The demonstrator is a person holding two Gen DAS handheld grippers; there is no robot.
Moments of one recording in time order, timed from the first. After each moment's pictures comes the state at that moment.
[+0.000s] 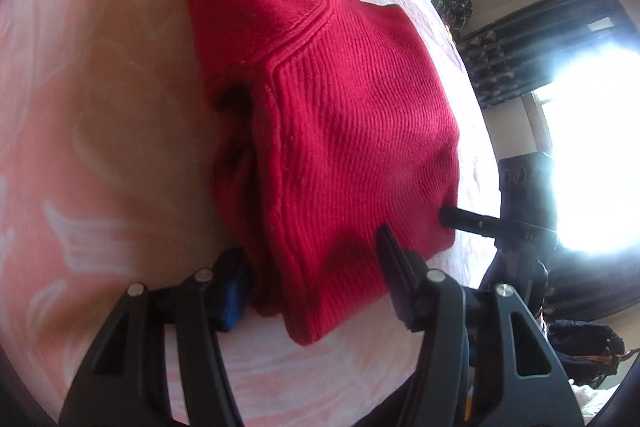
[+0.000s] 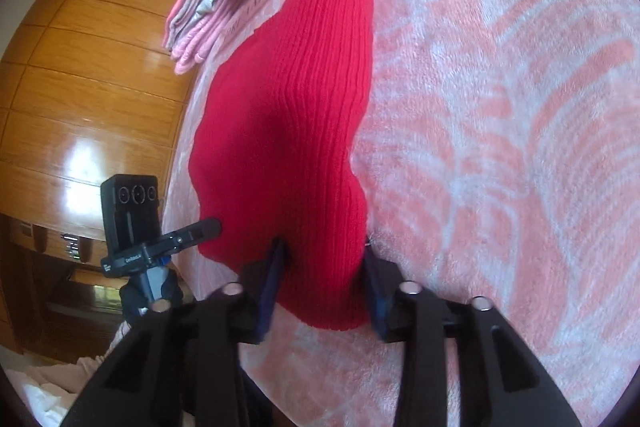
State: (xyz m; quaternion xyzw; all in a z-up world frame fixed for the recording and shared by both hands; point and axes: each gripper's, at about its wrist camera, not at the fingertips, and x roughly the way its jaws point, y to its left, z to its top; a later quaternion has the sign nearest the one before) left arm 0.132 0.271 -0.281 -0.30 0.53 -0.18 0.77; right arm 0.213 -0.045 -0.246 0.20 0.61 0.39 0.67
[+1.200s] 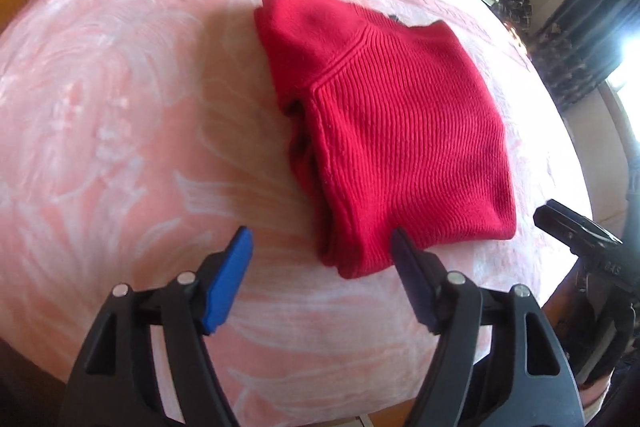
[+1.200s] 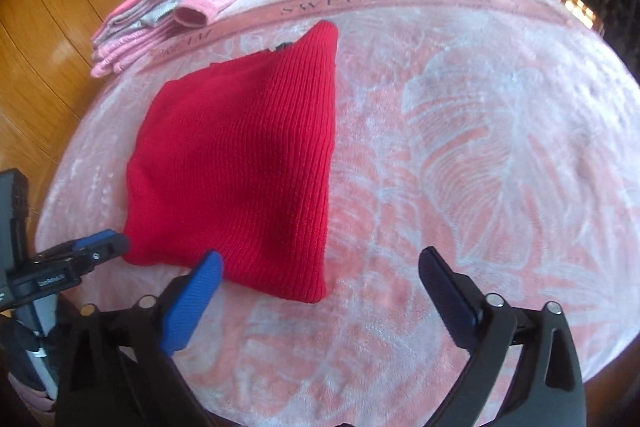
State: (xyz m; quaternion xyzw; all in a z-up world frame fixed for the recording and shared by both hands) left arm 0.052 0.318 -0.228 -0.17 0.53 -0.02 0.83; right arm 0.141 -0.021 -0.175 0.01 0.51 0.18 0.84
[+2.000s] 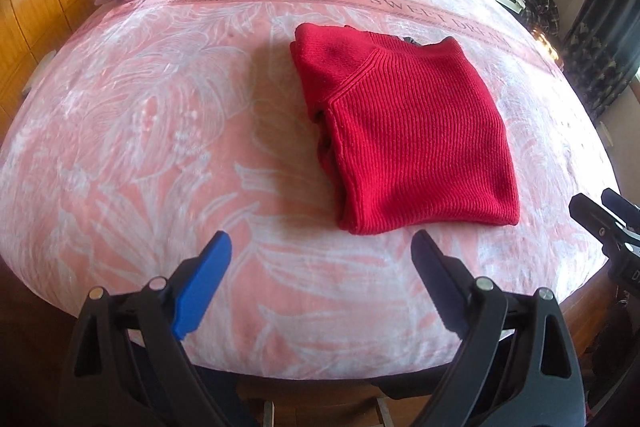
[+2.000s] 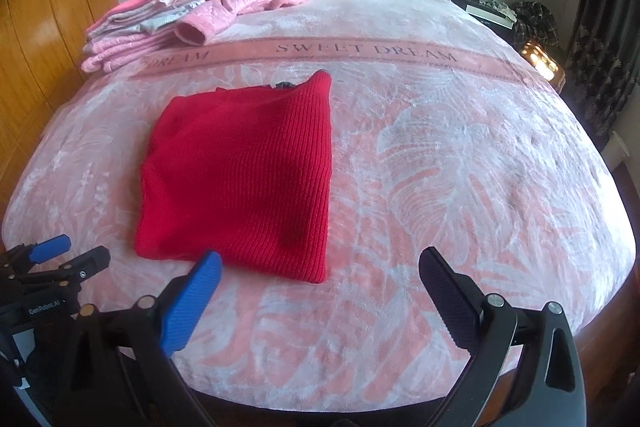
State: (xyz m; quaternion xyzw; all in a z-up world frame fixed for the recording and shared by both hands) left arm -0.006 0.294 -0.179 -0.11 0.50 0.07 0.85; right arm 0.092 -0.008 -0.121 -0.06 0.45 0.13 0.88
